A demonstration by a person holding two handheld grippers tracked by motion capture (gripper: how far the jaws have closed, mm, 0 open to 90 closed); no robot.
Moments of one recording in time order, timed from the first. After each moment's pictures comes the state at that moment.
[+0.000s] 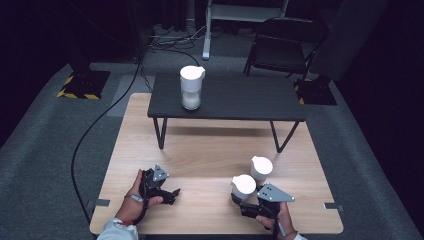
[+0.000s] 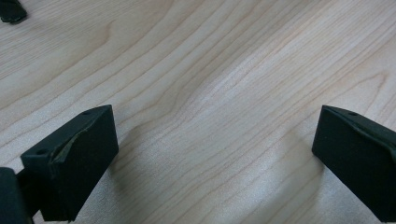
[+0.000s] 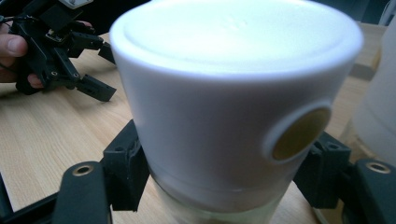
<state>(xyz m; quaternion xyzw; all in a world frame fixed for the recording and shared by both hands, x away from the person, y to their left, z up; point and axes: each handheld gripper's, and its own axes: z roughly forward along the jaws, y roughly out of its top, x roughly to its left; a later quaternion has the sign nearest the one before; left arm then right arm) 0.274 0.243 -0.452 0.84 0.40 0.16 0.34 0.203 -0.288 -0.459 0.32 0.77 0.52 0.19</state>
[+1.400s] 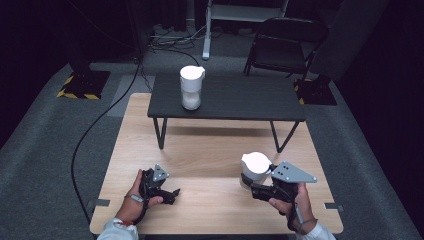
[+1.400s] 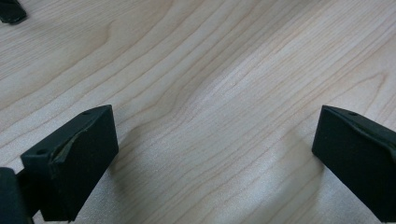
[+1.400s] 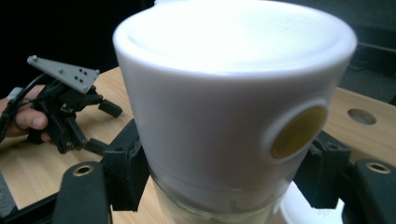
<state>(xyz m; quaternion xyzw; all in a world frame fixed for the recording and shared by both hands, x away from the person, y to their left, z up) 0.274 0.243 -0.452 0.84 0.40 0.16 0.34 0.203 -0.289 -0.347 0.32 0.76 0.51 0.23</state>
